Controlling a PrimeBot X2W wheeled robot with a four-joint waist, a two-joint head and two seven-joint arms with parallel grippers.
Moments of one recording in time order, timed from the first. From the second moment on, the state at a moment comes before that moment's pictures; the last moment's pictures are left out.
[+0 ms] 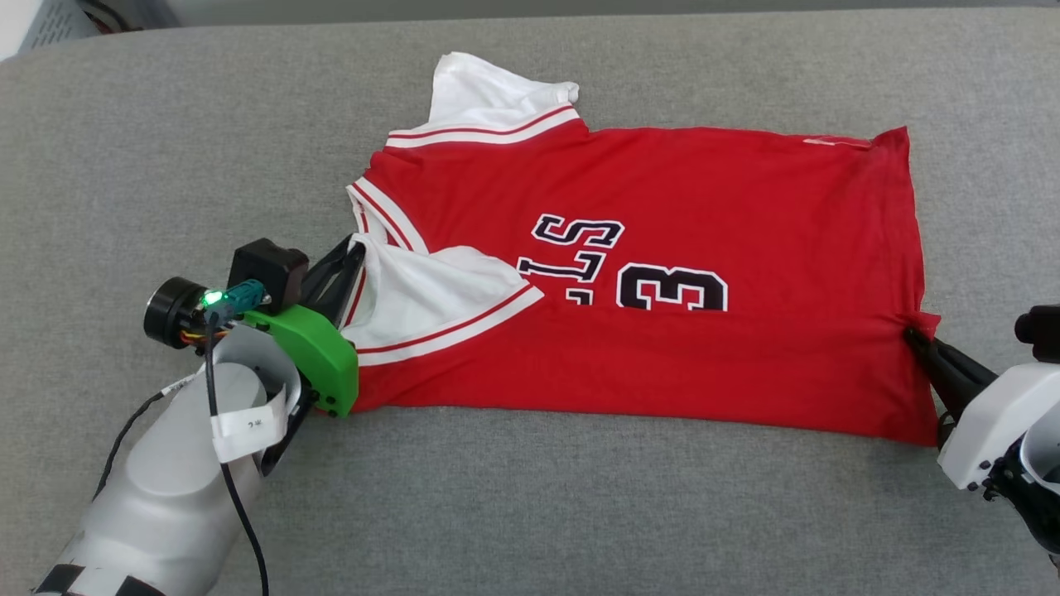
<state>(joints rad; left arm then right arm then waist) -0.66 0.43 -0.65 0.64 -0.54 -0.13 -0.25 -0.26 -0.59 0.33 0.24 0.78 0.13 0.11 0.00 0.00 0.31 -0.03</state>
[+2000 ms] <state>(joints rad) -0.84 0.60 -1.13 0.60 -1.14 -0.13 0.59 -0.23 -0.57 0.32 0.16 0.71 0.13 0.15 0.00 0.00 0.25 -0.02</state>
